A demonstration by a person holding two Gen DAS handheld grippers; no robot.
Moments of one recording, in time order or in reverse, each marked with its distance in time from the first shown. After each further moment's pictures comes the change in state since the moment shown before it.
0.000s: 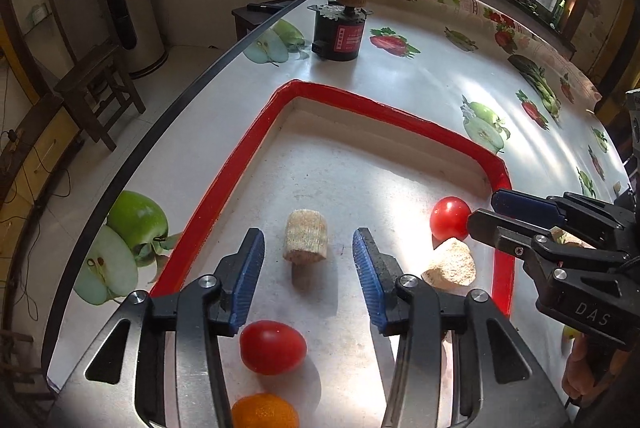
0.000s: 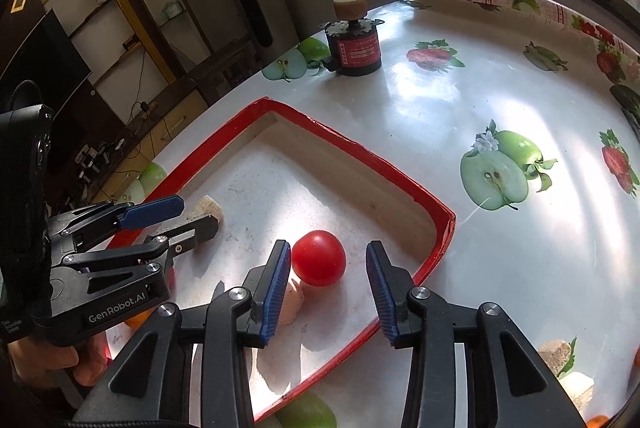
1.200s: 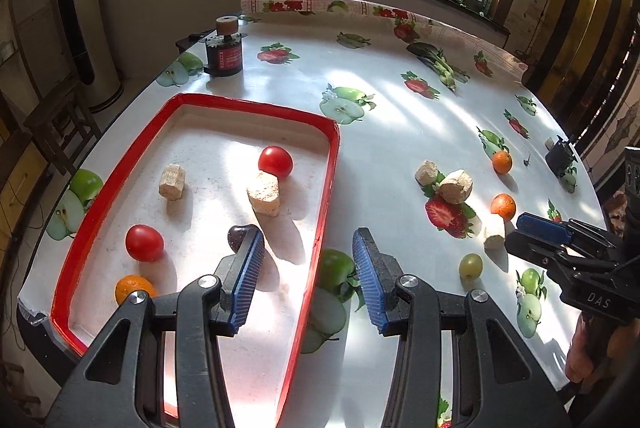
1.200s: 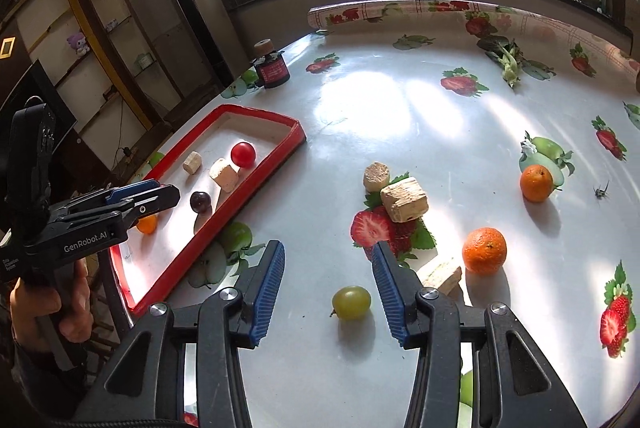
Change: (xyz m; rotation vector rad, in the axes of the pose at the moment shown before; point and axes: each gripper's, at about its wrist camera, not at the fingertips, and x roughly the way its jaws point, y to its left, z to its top) left arm -0.077 -0.103 -0.055 0.121 -0.074 -0.140; right arm -0.161 -0.068 -0.138 0.163 -0.138 -0.090
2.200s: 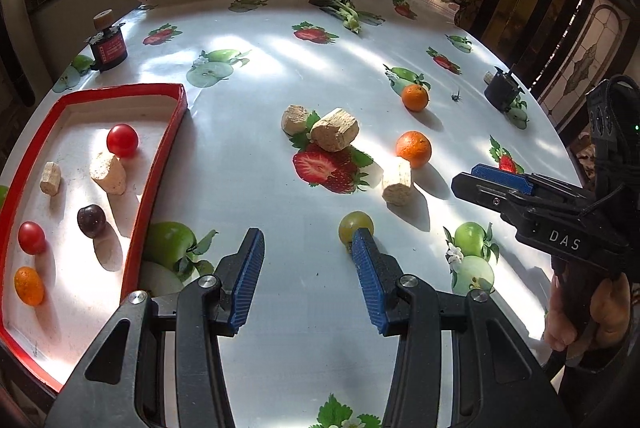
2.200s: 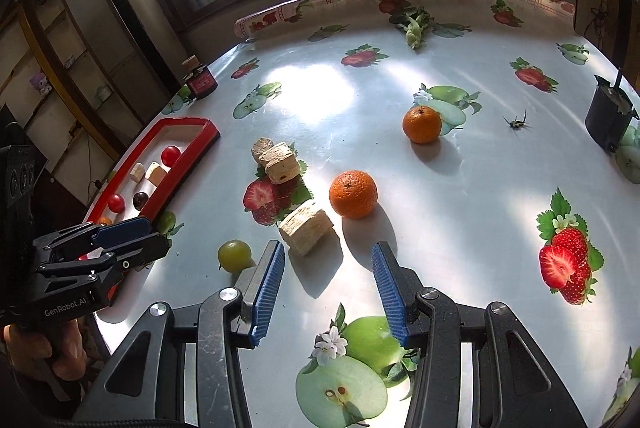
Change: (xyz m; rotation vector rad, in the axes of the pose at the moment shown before) left arm 0.026 -0.104 -0.024 0.163 0.104 -0.158; right arm -0.024 -0.083 -0.037 0.152 -0.021 -0.091
